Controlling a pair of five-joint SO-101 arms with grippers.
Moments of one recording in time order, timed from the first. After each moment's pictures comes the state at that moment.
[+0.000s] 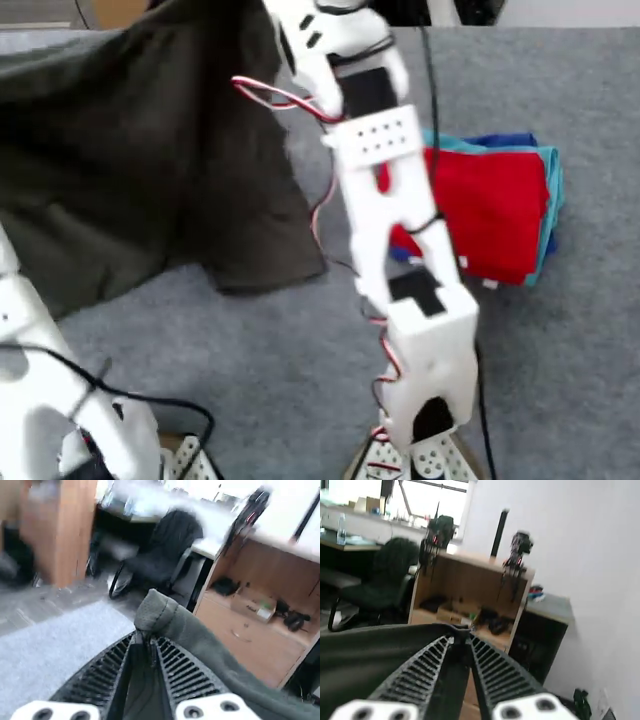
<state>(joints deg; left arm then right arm) -38.9 -35.5 28.6 14.6 4.4 -22.9 29.1 -51.0 25.5 5.2</state>
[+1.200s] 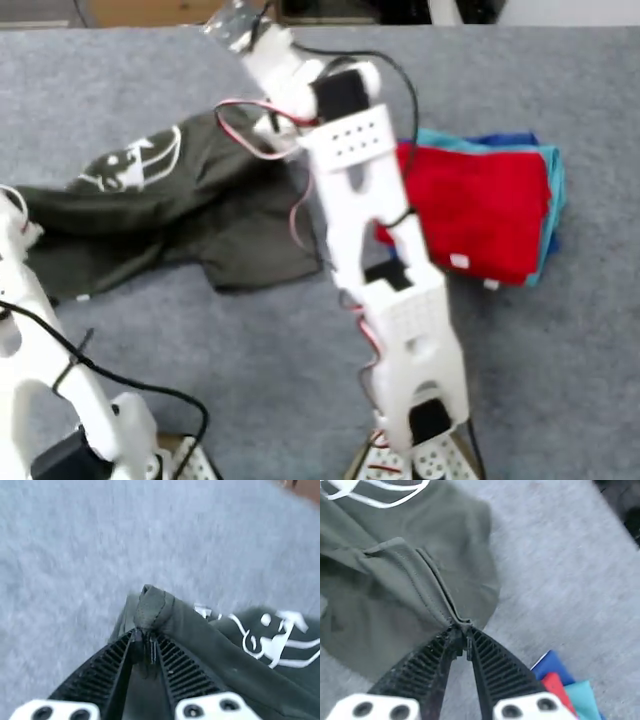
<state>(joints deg) -39.1 -30.3 38.9 40.8 -3.7 -27.3 39.5 -70.1 99.2 20.4</state>
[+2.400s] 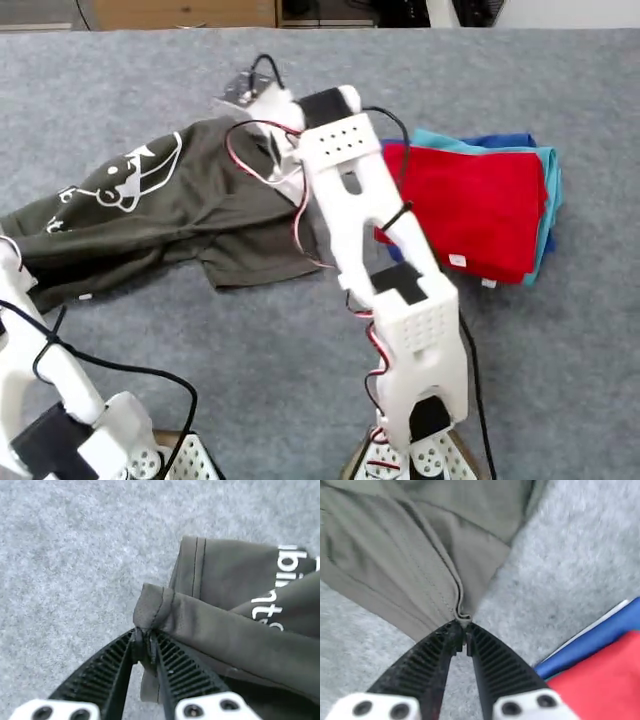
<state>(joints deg) -48.4 -20.4 47.7 30.1 -21.0 -25.1 33.1 -34.1 92.3 20.4</state>
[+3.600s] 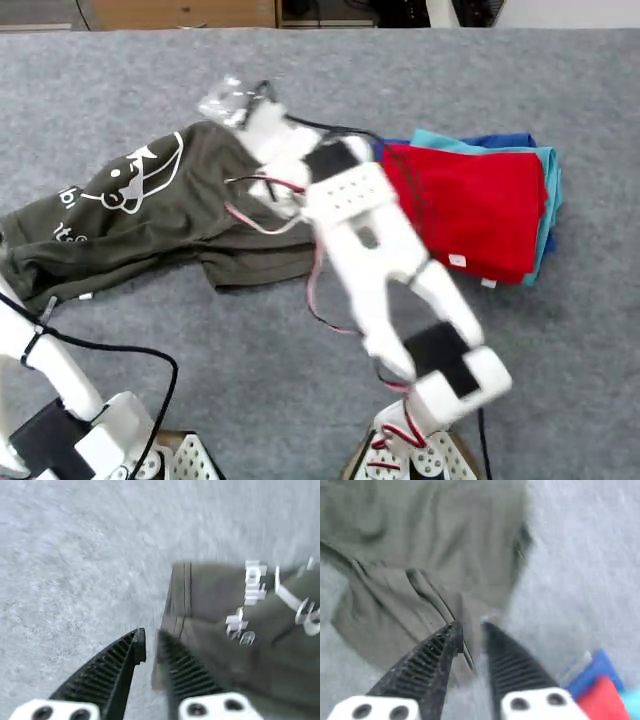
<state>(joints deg) -46.5 -18.5 19.1 58.1 -20.8 -33.0 9.8 -2.1 60.9 19.8</state>
